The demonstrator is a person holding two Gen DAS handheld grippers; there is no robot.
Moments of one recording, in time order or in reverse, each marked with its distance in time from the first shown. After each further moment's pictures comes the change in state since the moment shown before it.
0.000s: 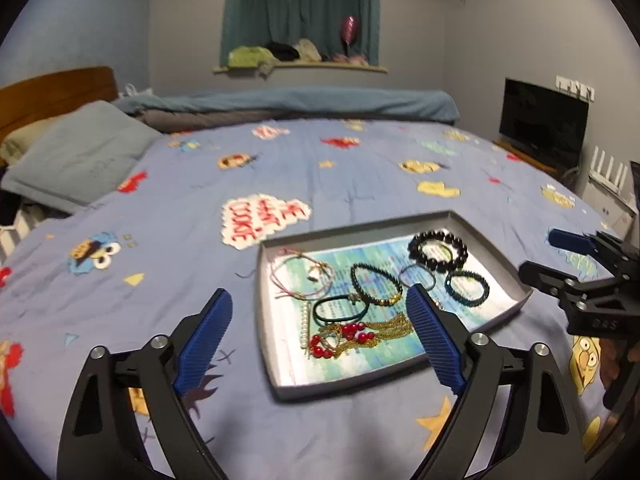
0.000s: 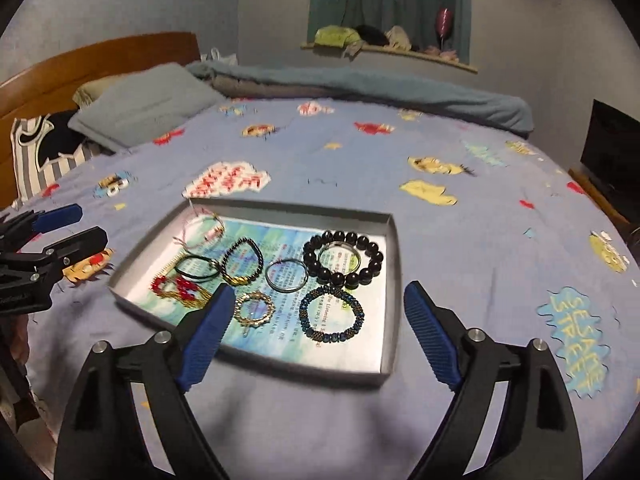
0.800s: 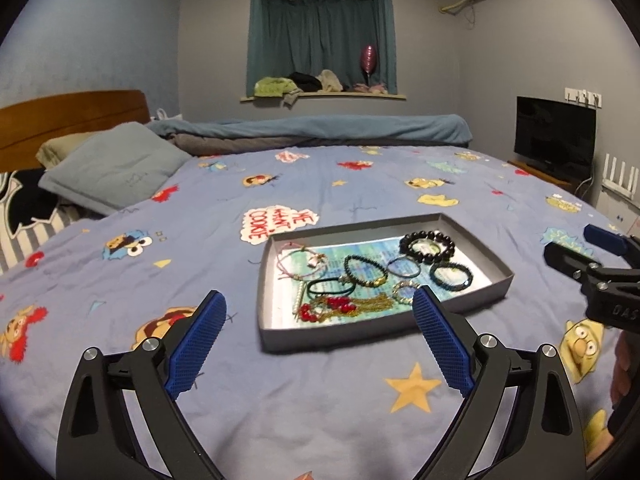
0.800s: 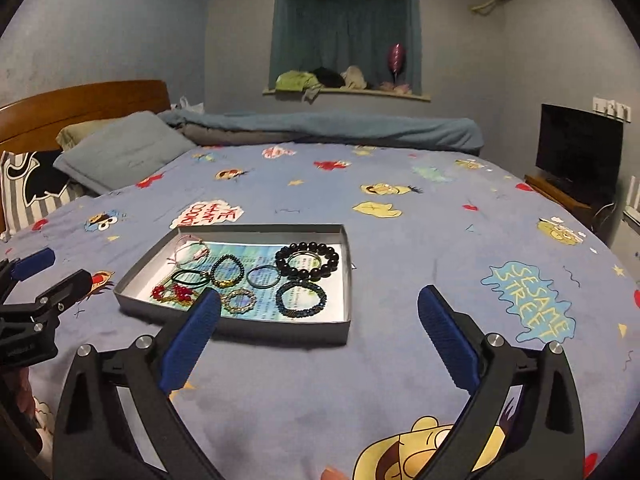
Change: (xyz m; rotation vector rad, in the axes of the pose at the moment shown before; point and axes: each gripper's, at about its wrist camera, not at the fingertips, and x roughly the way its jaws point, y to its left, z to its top) left arm -0.048 -0.040 -0.053 -0.008 -0.108 0.108; right arm -0.062 -0.004 -0.051 0.092 -0.168 -0.118
